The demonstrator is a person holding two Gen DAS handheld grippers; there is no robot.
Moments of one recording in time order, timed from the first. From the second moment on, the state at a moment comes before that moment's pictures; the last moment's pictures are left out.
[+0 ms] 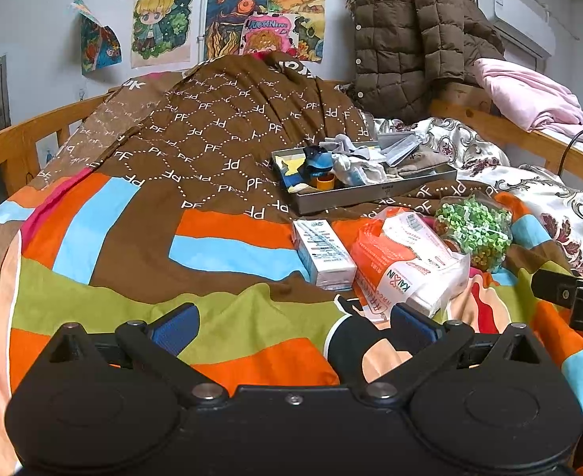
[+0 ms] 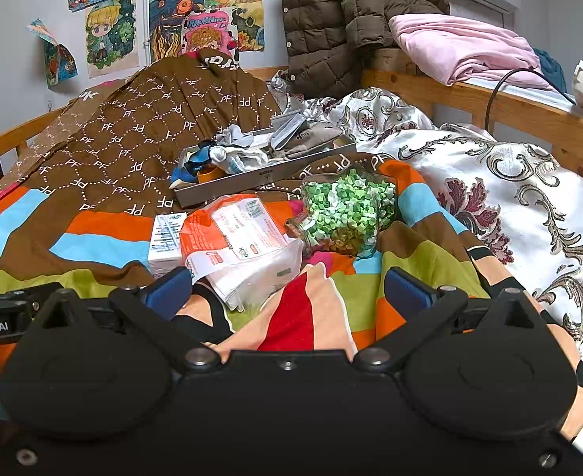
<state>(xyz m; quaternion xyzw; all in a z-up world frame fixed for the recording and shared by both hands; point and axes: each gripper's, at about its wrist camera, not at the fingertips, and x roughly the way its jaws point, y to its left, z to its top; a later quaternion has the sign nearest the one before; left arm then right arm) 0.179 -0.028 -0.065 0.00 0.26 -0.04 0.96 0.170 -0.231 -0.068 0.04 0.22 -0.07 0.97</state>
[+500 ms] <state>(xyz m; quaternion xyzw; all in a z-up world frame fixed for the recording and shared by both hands) 0.179 -0.028 -0.064 0.00 0.26 -0.04 0.96 0.170 -0.230 -0.068 0.04 0.22 -0.07 0.97</state>
